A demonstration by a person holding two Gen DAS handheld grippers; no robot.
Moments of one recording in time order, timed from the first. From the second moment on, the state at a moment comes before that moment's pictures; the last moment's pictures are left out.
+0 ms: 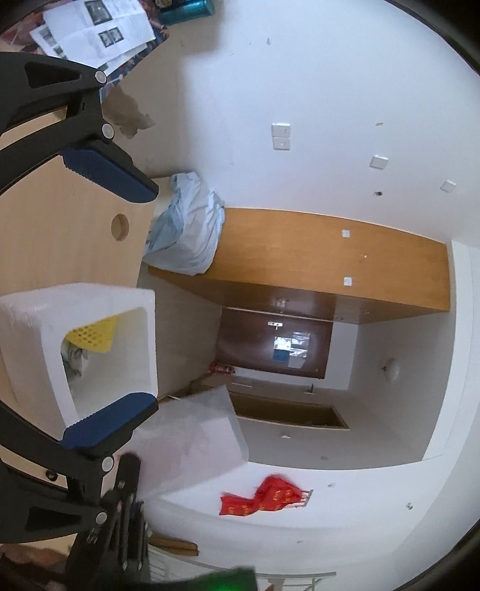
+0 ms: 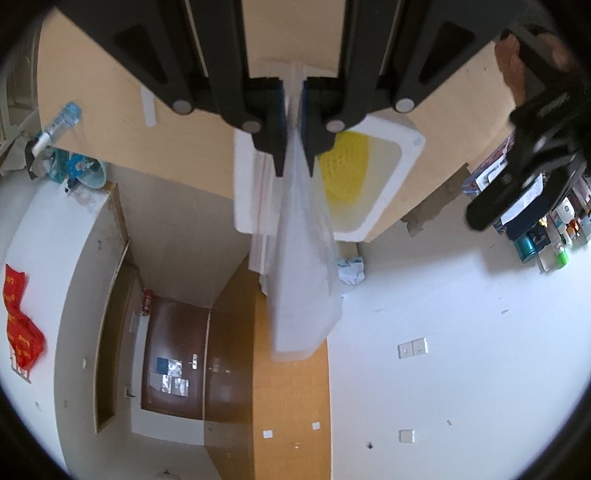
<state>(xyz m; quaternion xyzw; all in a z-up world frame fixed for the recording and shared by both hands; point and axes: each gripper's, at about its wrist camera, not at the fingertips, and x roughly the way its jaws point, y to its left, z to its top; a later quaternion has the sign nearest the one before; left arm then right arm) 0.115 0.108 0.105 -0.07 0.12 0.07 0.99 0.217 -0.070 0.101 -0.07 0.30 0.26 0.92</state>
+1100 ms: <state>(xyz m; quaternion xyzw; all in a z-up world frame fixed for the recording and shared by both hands) 0.103 0.117 0.099 -0.08 0.12 0.07 0.99 0.270 -0.023 0.056 -0.09 0.40 0.24 0.88</state>
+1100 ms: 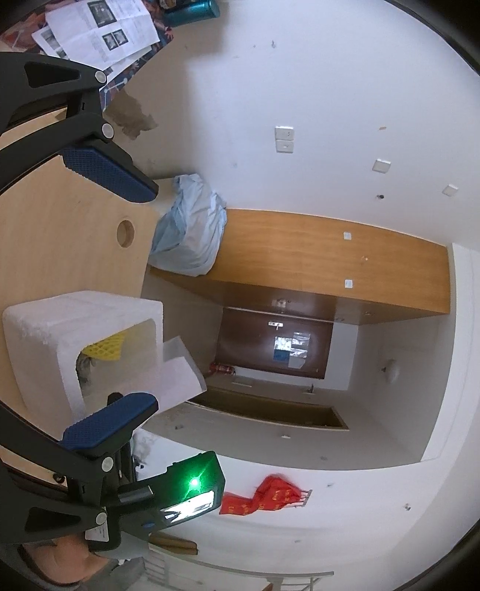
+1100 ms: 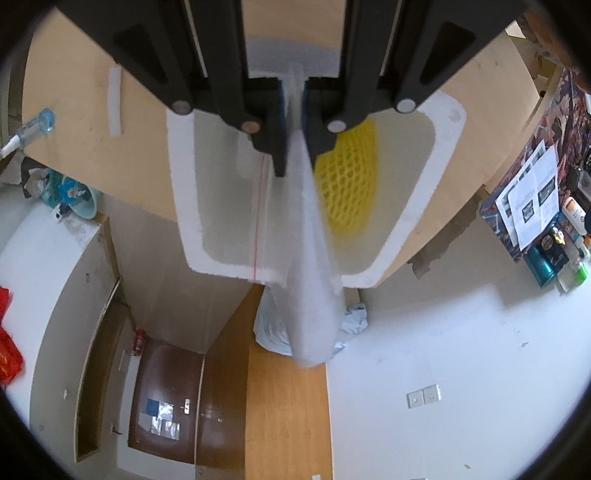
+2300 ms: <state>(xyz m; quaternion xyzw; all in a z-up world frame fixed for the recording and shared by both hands) 0.081 0.037 0.101 -0.06 0.14 -0.05 0.99 0.170 -0.178 0.100 0.01 0.28 0.15 0.95</state>
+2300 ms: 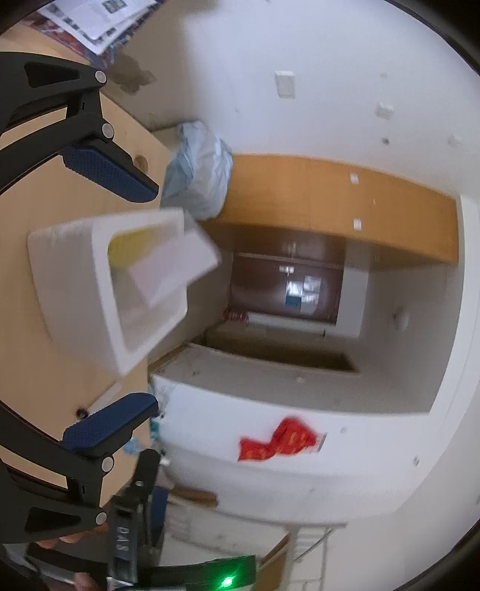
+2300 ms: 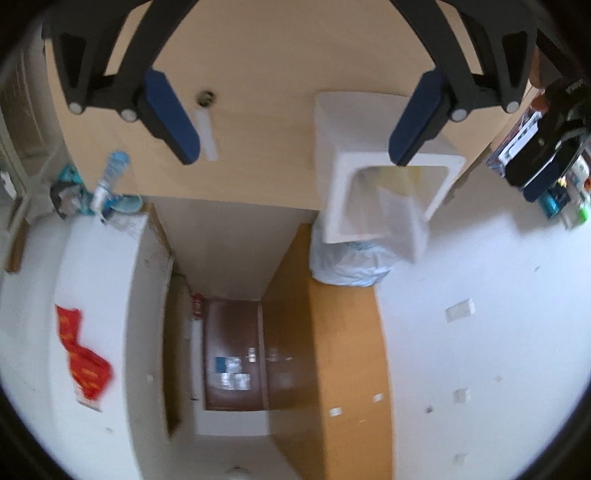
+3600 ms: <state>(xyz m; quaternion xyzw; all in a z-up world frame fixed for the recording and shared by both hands) 0.120 -0.052 0.015 -0.03 0.23 -0.16 0.96 0.246 -0.214 -0.072 -0.02 0.43 0.08 0.90</state>
